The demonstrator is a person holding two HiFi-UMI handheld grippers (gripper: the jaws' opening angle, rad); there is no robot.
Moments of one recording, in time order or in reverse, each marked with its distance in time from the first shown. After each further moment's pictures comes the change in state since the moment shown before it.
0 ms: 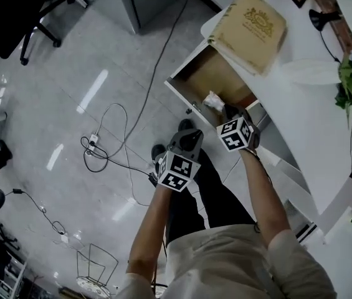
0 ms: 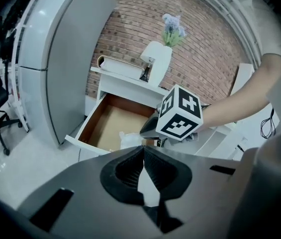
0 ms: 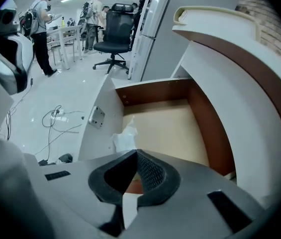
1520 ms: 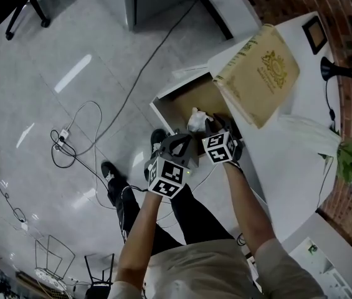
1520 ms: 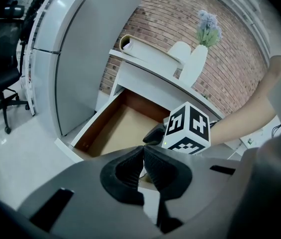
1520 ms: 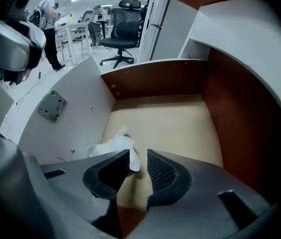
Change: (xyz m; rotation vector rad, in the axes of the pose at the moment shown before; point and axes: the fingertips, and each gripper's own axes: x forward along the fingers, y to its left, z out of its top) left arm 0.083 0.063 0.027 -0.179 -0.047 0.100; right arm 0.089 -0.040 0.017 -0.102 -0.013 0.080
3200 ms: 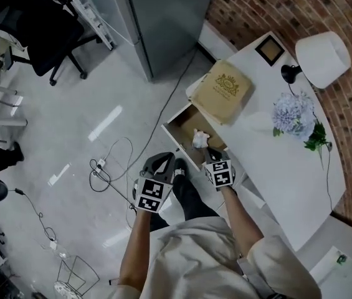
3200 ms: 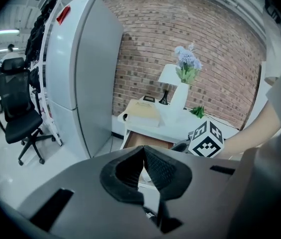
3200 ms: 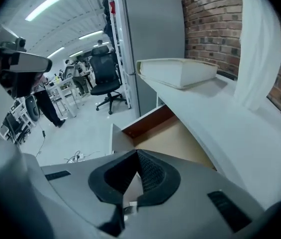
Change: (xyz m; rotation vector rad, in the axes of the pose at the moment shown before) left arm -0.192 -0.060 0.134 0.191 -0.060 0.194; right arm -0.187 0.030 0.021 0.441 -0.292 0.109
